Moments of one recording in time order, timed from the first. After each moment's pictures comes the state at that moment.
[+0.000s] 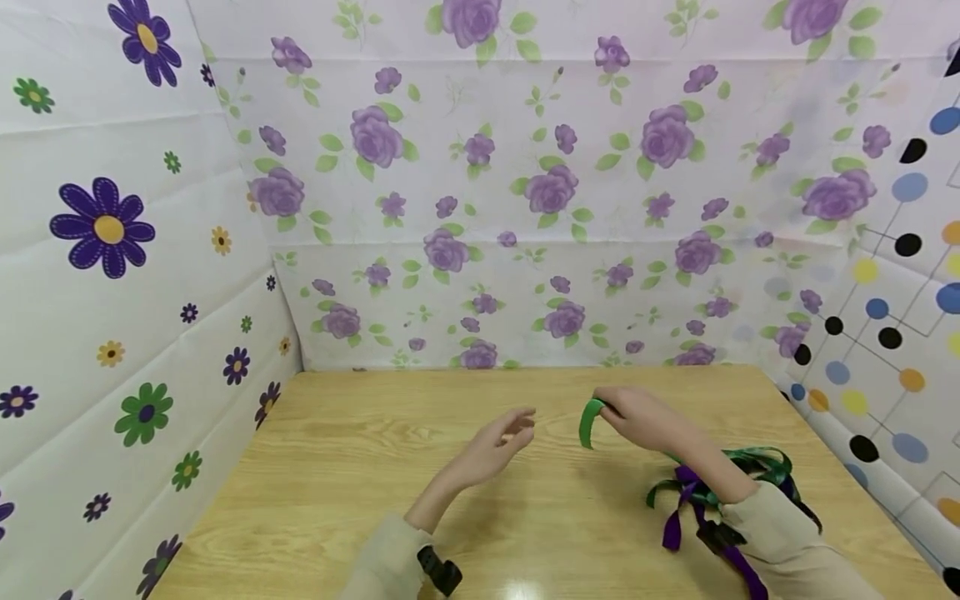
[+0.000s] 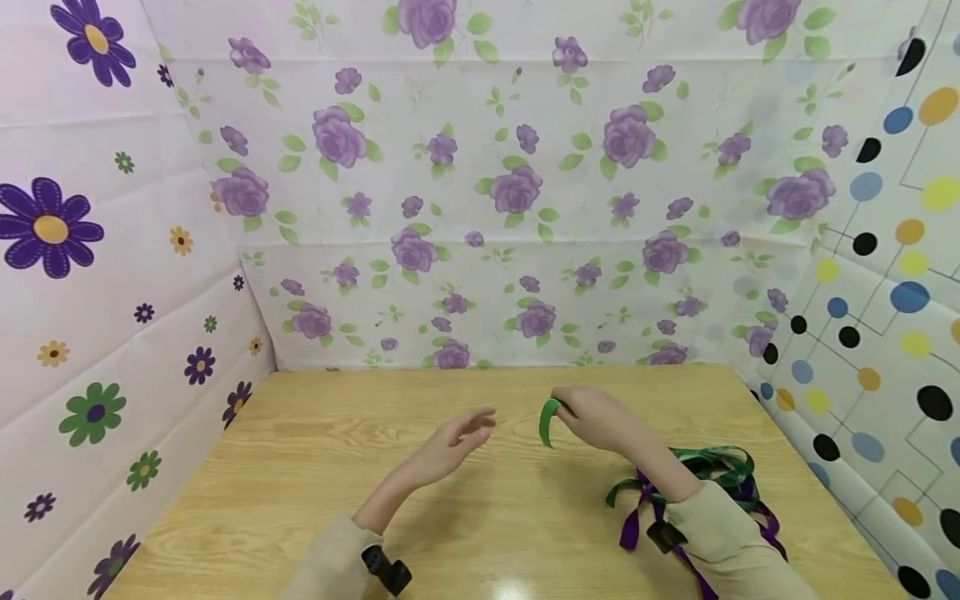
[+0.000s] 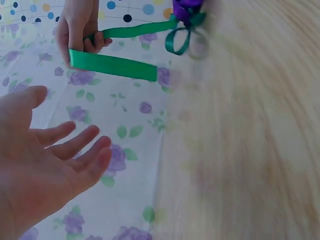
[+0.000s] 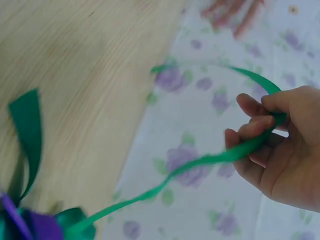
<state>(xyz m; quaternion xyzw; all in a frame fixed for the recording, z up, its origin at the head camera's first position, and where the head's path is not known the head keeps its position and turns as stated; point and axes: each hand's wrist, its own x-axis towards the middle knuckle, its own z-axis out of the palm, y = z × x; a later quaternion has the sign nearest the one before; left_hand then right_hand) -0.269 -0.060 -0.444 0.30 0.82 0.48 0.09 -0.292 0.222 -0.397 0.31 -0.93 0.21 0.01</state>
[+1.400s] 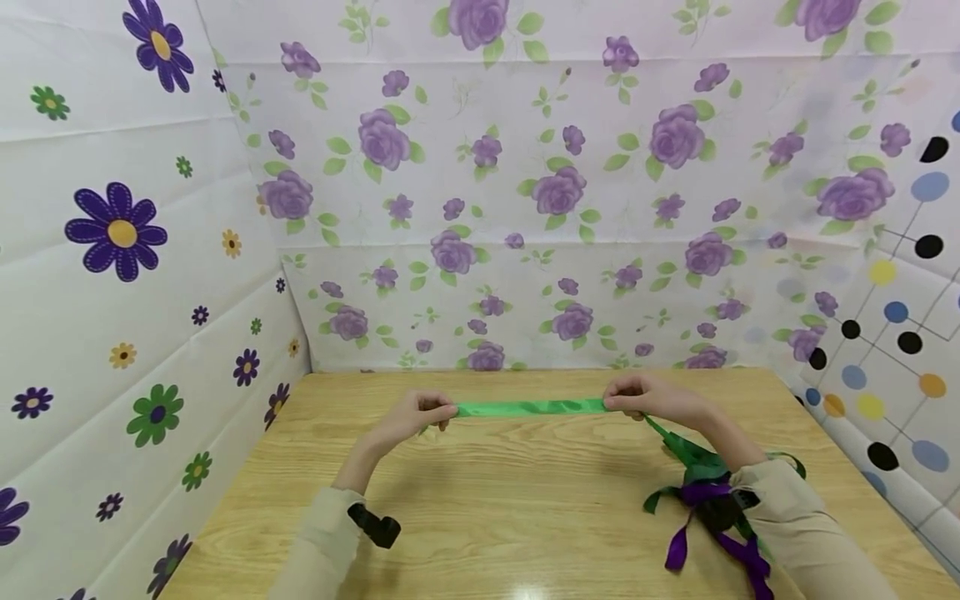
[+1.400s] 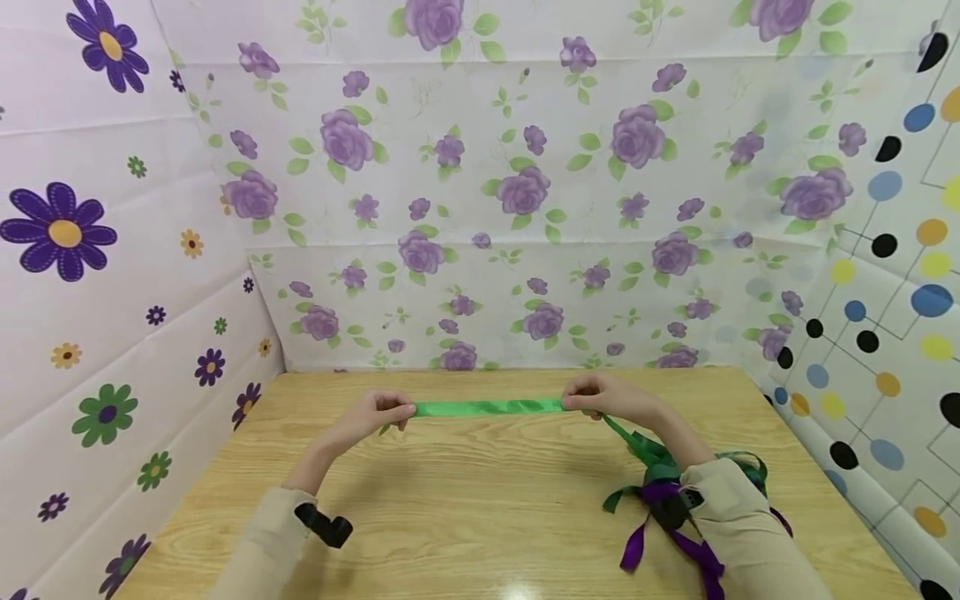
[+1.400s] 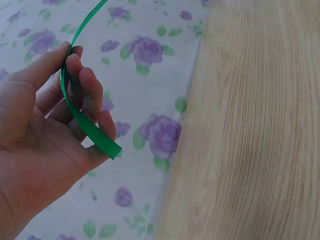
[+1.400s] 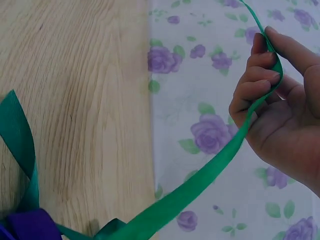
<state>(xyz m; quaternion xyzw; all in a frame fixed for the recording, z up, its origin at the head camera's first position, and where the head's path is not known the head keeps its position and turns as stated) -0.313 -0.179 -0.423 0.25 0.81 0.52 0.10 -0.337 0.256 -0.397 0.32 -0.81 0.45 -0.21</state>
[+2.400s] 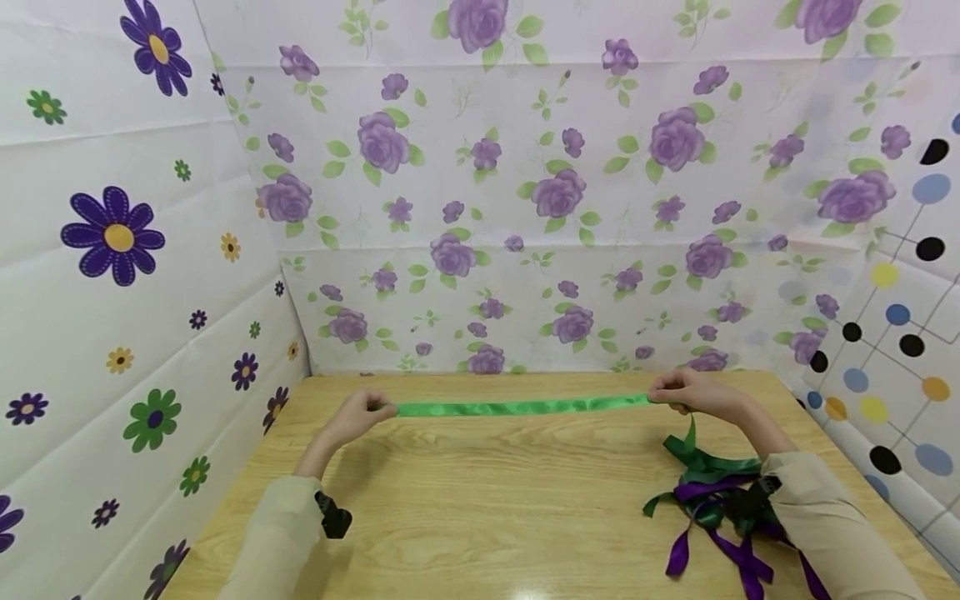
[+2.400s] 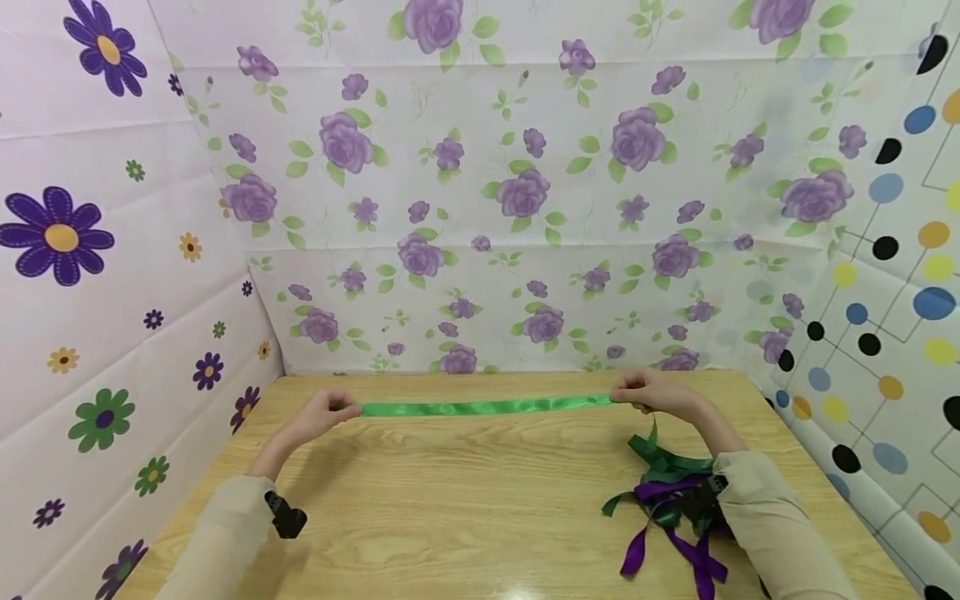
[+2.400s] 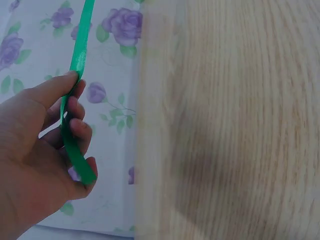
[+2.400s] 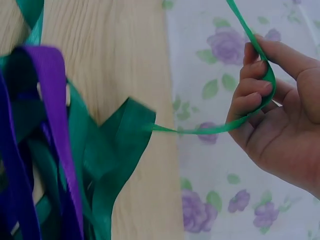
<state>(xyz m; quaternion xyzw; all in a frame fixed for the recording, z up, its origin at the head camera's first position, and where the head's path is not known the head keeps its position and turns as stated) -0.334 -0.262 -0.438 0.16 0.90 0.40 0.02 -0.370 0.330 -0.419 0.25 -0.84 0.44 -0.20</state>
